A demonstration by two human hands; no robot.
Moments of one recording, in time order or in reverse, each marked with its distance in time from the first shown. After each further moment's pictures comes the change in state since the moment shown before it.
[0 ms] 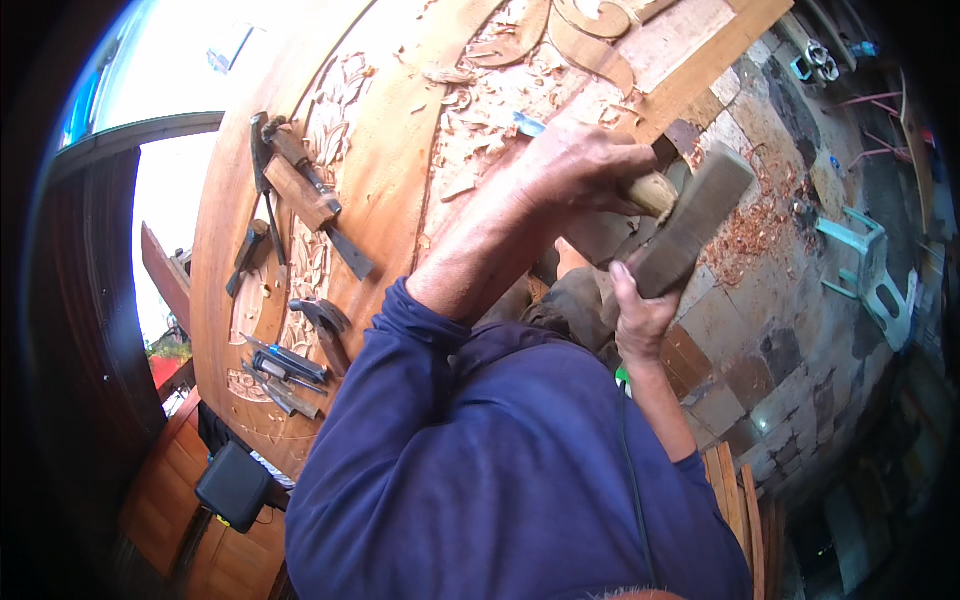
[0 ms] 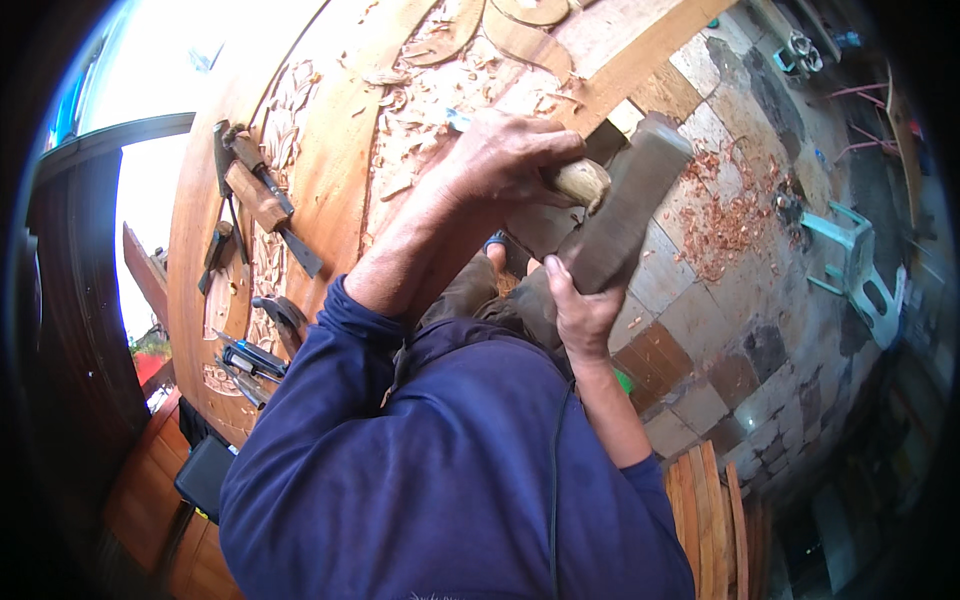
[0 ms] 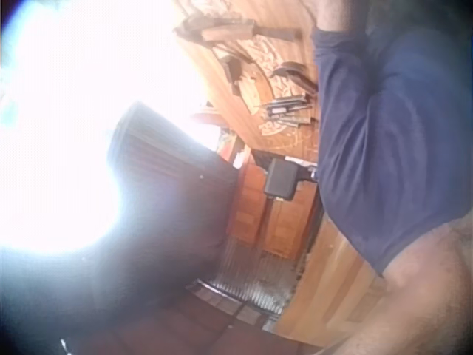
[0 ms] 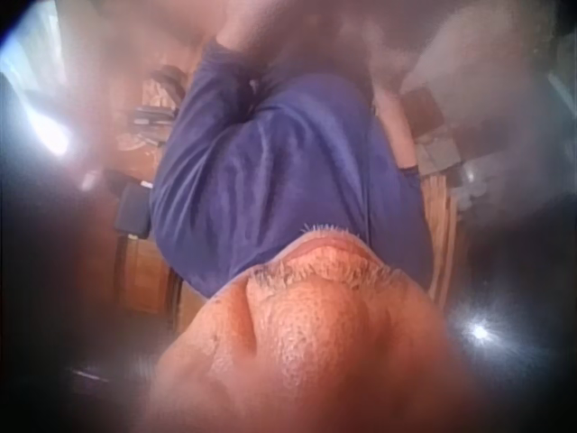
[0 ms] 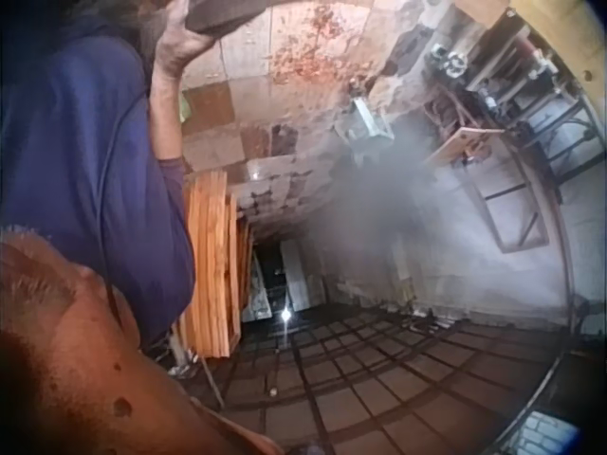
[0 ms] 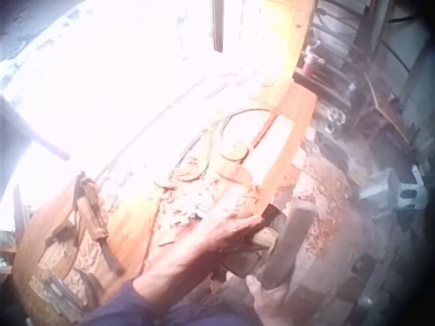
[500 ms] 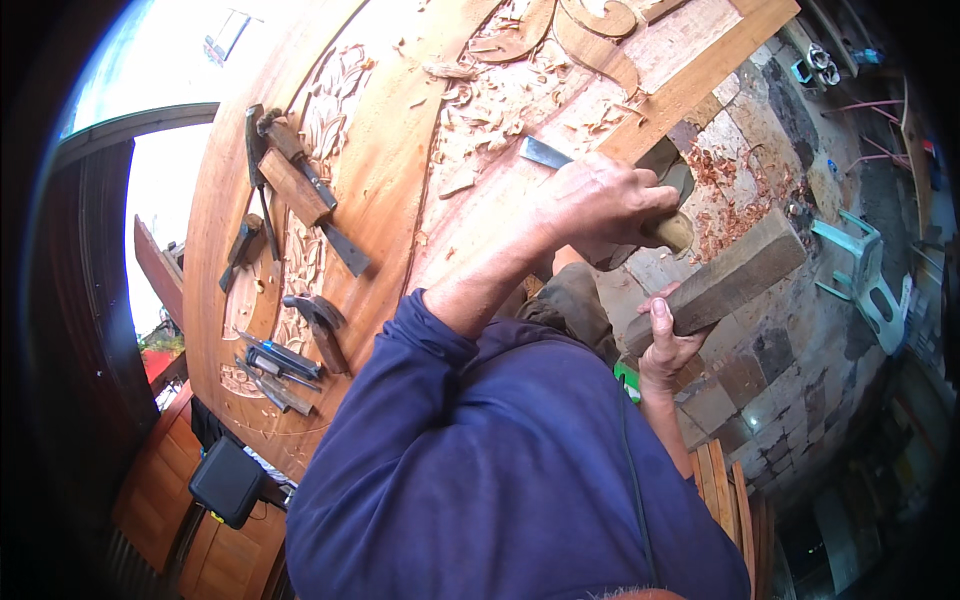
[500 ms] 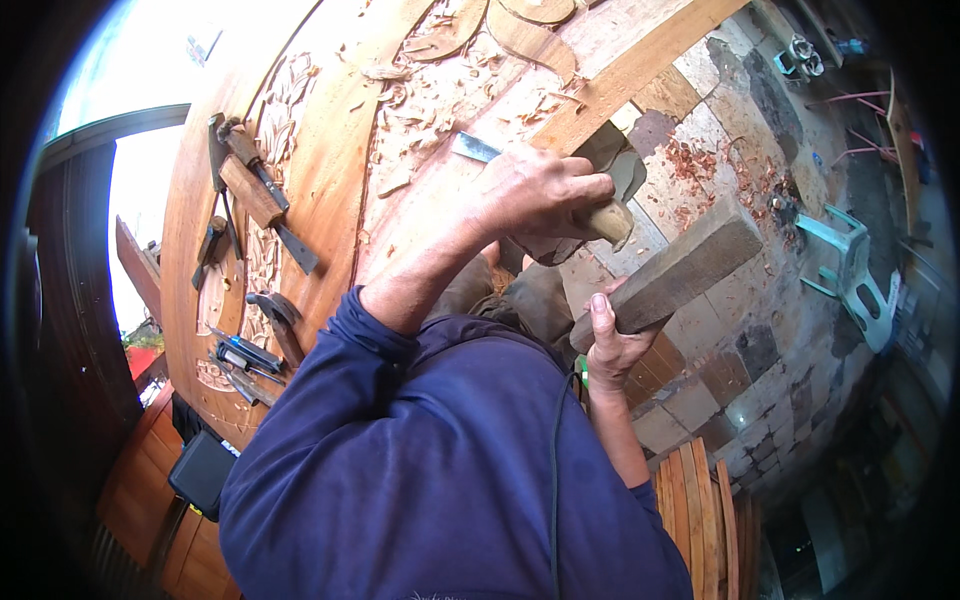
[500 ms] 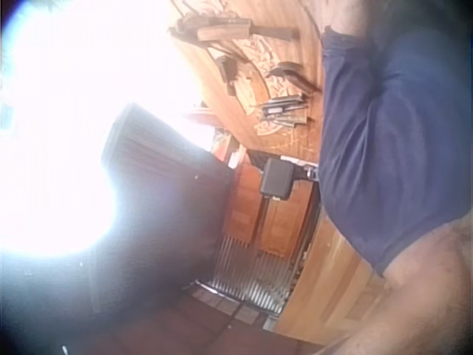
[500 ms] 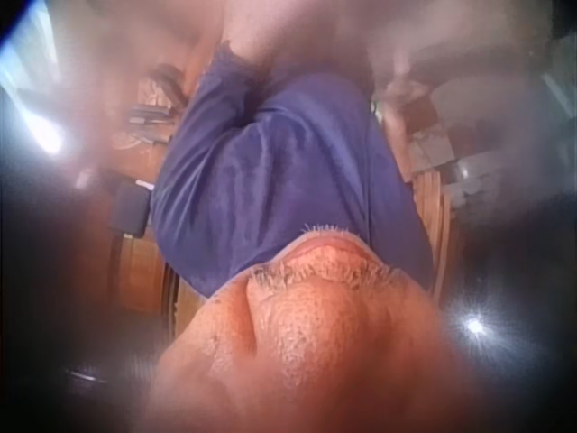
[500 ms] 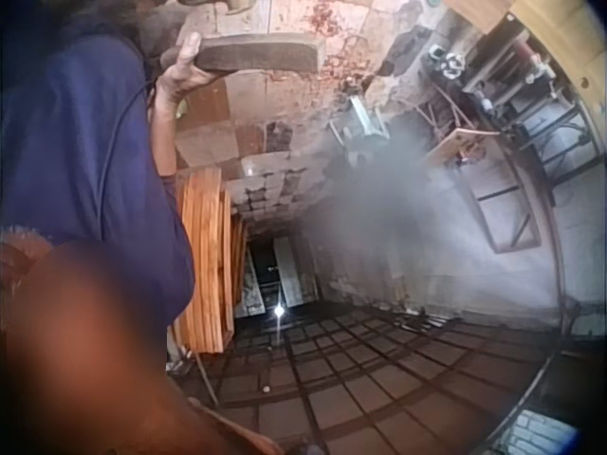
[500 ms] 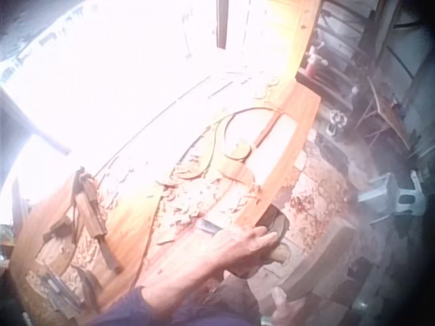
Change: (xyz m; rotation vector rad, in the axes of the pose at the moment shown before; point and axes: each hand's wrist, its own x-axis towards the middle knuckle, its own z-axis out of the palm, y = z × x) left_hand -0.008 0.024 0.036 0.164 -0.178 -0.018; right_hand -0.021 -0.012 -0.048 0.053 0.142 0.029
